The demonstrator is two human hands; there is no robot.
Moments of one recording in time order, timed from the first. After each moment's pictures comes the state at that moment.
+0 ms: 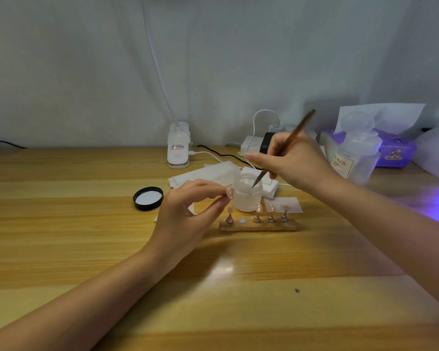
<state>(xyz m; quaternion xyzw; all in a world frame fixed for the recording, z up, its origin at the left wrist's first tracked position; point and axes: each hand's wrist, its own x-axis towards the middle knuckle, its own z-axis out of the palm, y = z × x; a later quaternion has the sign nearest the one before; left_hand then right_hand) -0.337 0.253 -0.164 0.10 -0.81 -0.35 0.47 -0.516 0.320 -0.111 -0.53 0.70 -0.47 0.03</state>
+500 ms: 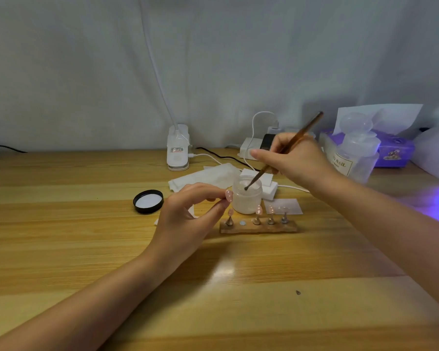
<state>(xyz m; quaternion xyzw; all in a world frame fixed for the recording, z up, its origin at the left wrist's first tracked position) -0.336 0.253 -0.164 0.12 -0.81 -0.36 0.45 -0.524 0.316 -0.111 -0.50 0.69 -0.52 0.06</state>
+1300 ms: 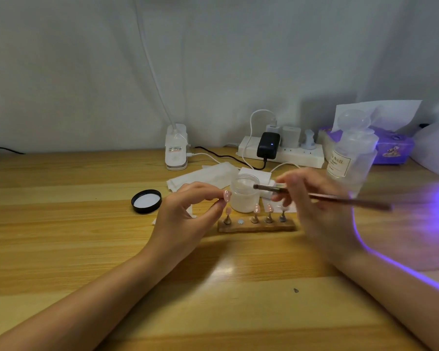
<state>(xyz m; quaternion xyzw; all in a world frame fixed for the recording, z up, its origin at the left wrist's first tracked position) -0.337 0.251 -0.164 0.12 -0.82 -0.36 0.44 -0.492 0.371 -0.155 -0.56 0.54 -0.63 -0.04</state>
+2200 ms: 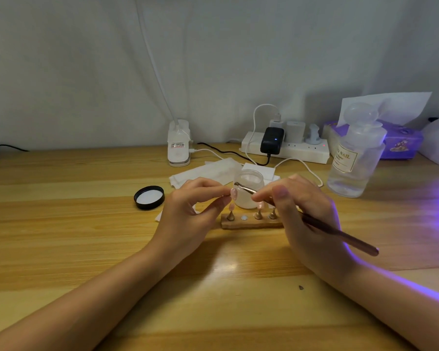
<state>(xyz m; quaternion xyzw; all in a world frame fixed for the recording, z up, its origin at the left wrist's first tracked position) -0.339 0.250 -0.169 0.12 -0.82 -0.36 0.43 -0.472 0.365 -0.171 -0.60 0.54 -0.57 -0.14</state>
